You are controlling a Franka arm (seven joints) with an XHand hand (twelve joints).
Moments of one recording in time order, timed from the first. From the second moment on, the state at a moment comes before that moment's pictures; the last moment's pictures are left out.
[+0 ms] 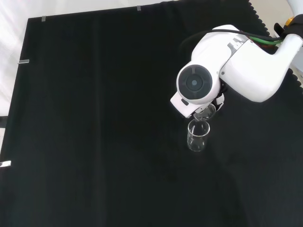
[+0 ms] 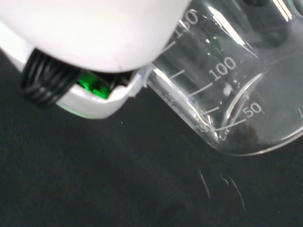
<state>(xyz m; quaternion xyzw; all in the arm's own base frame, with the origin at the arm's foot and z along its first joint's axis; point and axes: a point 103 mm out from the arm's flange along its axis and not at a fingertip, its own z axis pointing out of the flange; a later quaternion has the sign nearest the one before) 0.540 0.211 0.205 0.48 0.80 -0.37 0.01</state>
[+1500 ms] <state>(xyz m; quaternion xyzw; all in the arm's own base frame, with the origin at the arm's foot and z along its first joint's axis) 0.538 0.210 0.203 0.47 0.78 -0.40 0.03</state>
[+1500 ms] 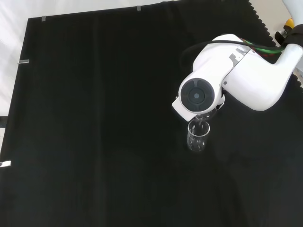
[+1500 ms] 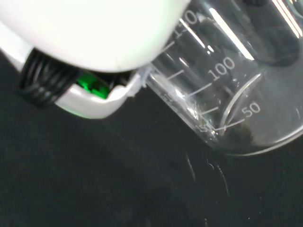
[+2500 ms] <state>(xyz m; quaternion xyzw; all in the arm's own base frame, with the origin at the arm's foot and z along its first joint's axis) 0.535 0.220 0.202 0.46 0.78 -0.42 0.04</state>
